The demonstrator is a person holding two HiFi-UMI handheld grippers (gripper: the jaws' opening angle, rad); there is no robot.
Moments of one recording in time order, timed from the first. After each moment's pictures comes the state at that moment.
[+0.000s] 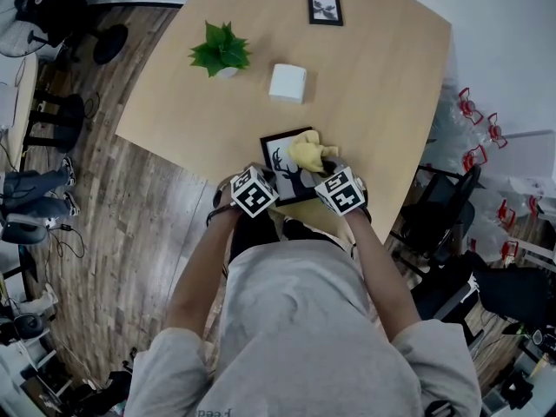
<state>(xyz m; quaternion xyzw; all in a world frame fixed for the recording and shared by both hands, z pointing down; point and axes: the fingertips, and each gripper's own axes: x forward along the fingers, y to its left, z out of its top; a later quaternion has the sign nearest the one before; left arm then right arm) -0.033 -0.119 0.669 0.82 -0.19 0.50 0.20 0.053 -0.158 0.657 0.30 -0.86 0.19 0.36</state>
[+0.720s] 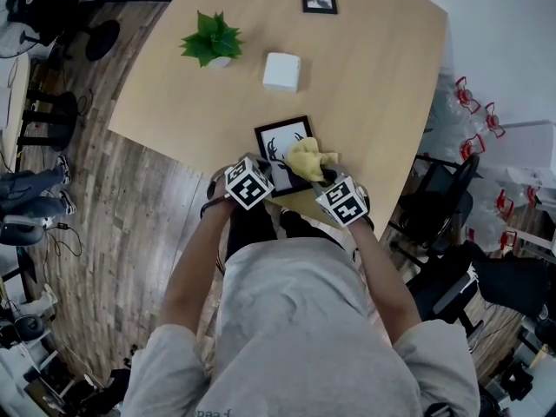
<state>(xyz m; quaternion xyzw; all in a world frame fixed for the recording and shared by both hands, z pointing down) -0.035 -0.118 0.670 0.82 -0.18 0.50 0.18 0.064 -0.099 0.666 0.29 -0.86 0.21 0.37</state>
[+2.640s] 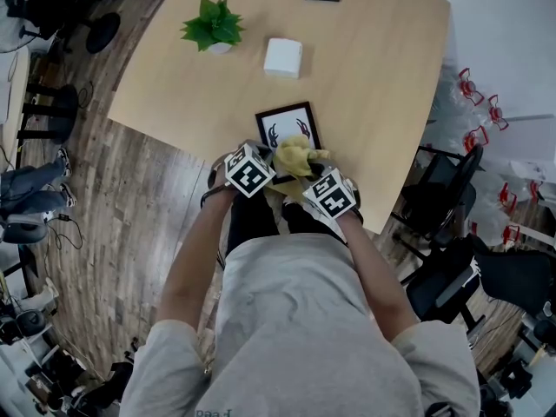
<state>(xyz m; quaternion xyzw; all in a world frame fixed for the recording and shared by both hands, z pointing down) -0.037 -0.118 0.671 0.82 -0.21 0.50 0.18 0.024 -0.076 0.670 0.26 -0.86 0.23 0.37</state>
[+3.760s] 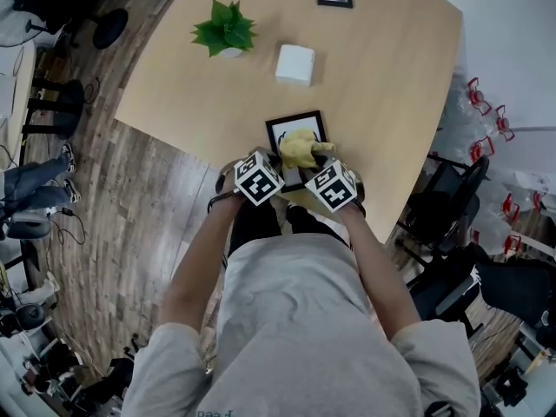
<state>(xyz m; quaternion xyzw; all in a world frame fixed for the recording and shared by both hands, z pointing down) -0.037 -0.117 0.672 0.82 -0.18 0.50 0.19 0.013 -0.122 0.673 0.26 -0.85 0.21 0.41</state>
